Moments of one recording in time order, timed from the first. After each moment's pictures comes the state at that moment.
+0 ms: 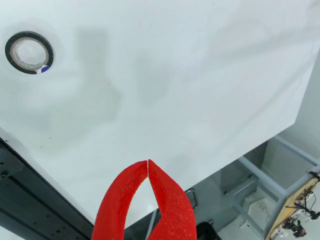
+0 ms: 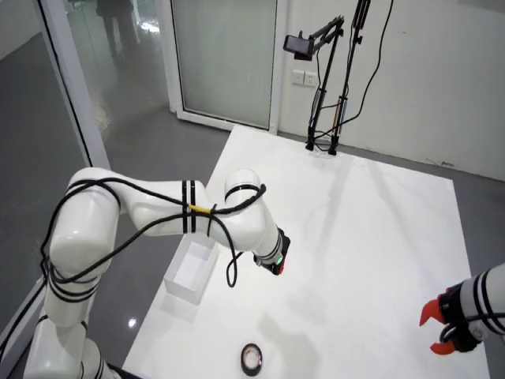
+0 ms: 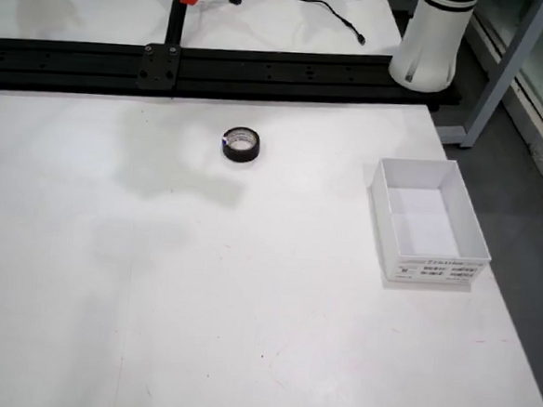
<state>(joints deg) -63.6 28.3 66.9 17.1 62.9 -52.6</state>
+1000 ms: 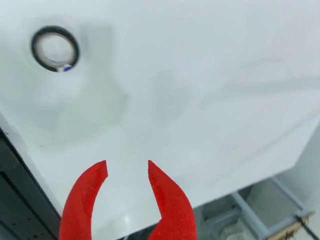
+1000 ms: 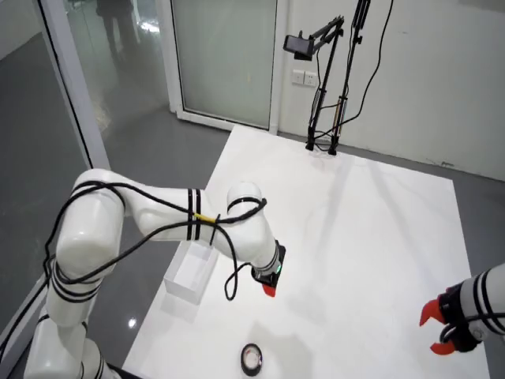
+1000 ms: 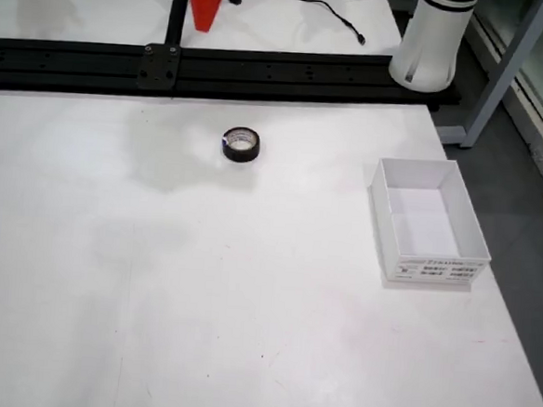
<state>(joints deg) -63.4 29.8 70.8 16.2 61.2 -63.3</state>
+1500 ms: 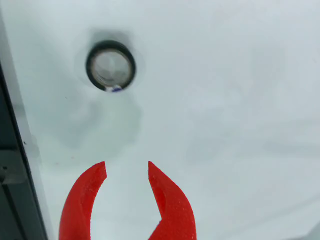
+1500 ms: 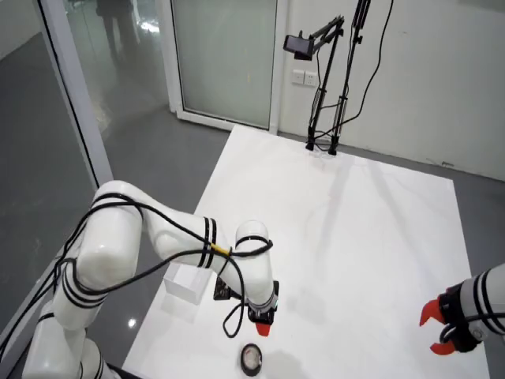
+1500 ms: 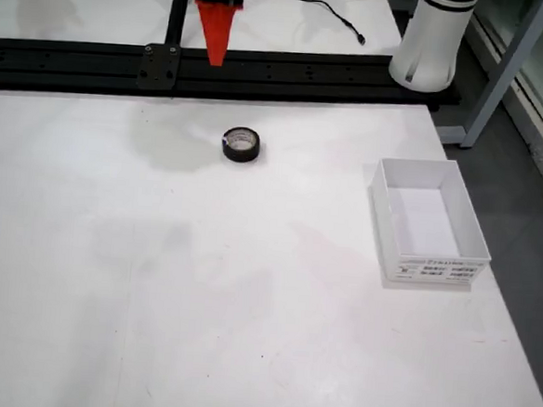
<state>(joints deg) -65.7 35.5 76.2 13.2 58.6 -77.6</state>
